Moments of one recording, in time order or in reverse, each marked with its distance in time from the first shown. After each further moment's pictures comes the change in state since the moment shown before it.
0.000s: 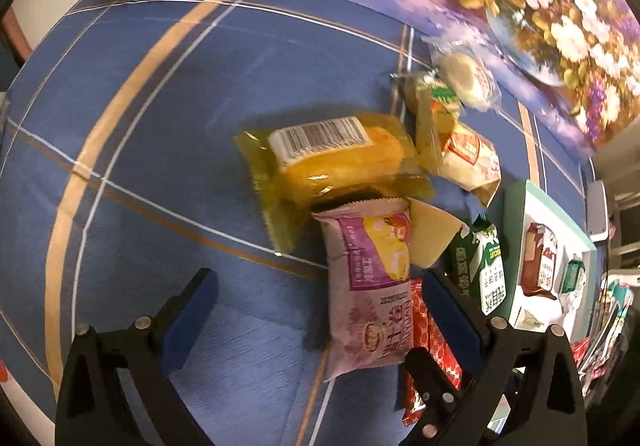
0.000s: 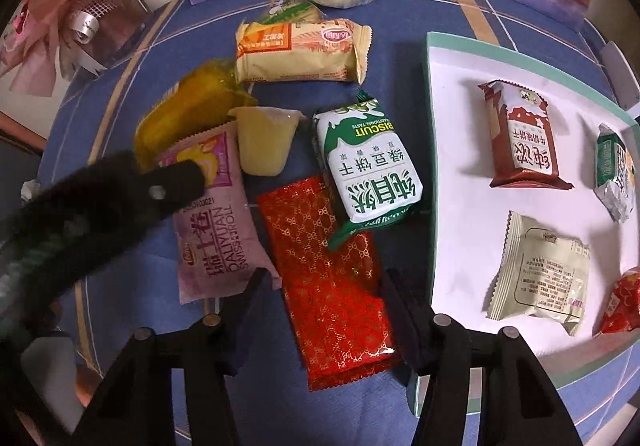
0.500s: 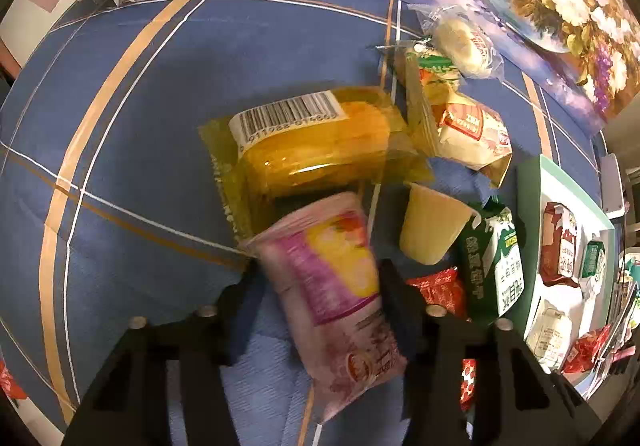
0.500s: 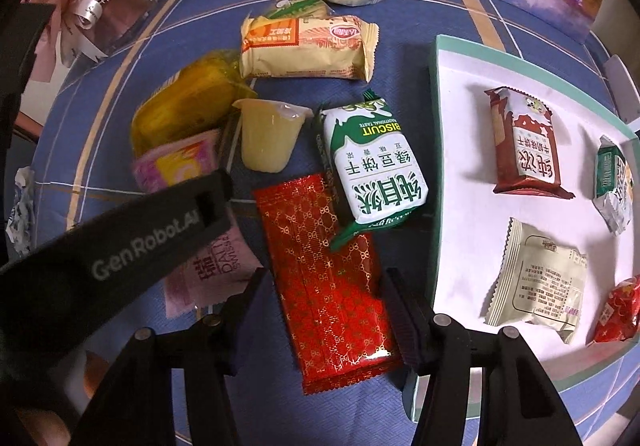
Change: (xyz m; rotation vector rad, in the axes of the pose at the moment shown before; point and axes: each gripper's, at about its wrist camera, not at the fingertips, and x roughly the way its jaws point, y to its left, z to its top) left arm 0.023 -0.015 0.003 0.061 0.037 0.042; right arm 0.008 0.012 -0.001 -0.032 0.004 -0.019
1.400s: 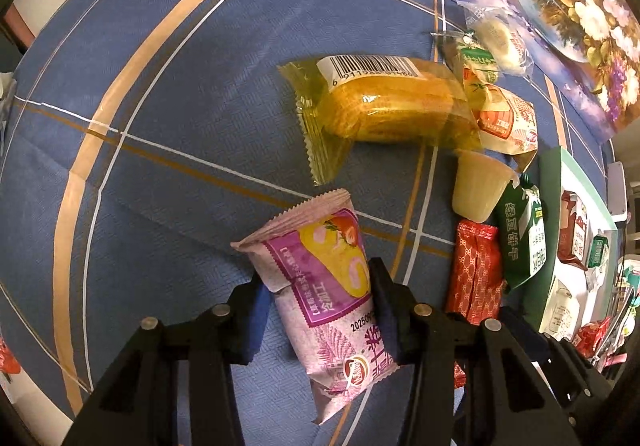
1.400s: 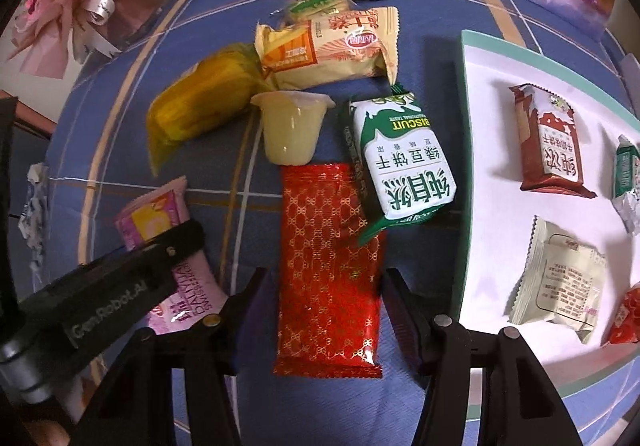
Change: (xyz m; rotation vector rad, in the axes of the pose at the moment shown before) left arm 0.001 0.050 -0.015 -0.067 0.051 0.003; right arm 0.008 0.003 0.008 -0.017 0.019 0.024
